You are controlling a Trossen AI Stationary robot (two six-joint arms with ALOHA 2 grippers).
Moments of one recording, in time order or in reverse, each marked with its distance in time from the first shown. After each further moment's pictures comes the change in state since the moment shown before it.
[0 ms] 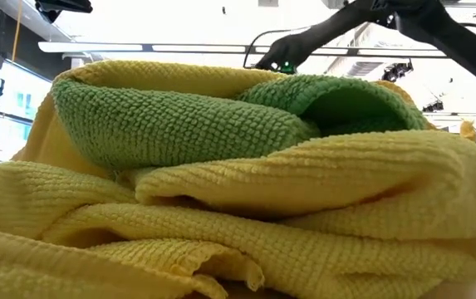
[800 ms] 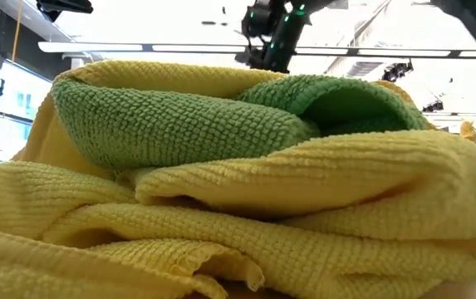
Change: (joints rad) left arm 0.000 0.006 0.000 0.000 -0.003 0.032; right arm 0.131 -0.277 -0.013 -0.002 -0.015 0.146
